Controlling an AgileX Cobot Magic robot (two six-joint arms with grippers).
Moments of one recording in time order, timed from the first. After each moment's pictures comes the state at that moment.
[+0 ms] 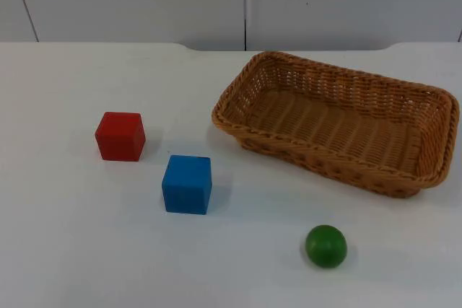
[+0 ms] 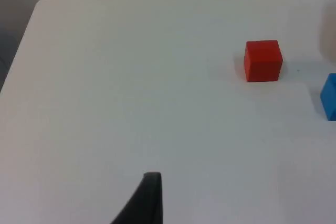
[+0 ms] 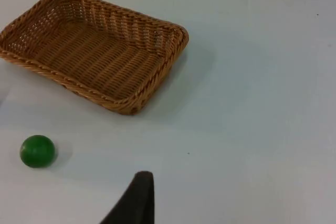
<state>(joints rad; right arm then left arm) 0.05 0.00 -0.52 -0.01 1.09 0.01 -0.03 0.00 -0.50 0.01 1.09 0.03</state>
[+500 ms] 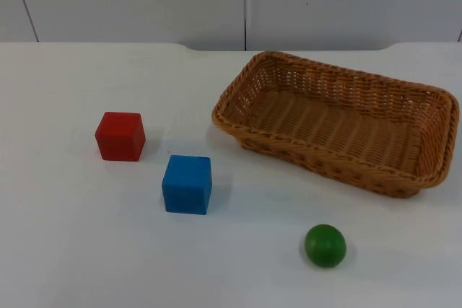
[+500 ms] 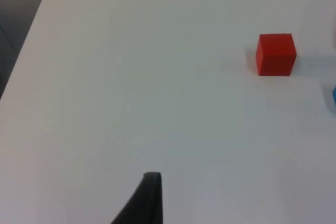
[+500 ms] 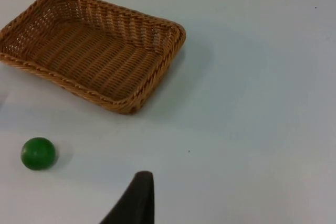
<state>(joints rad) 0.05 0.06 -0.55 -0.02 1.09 0.04 -0.03 0.08 -0.52 0.04 1.07 -0.02</state>
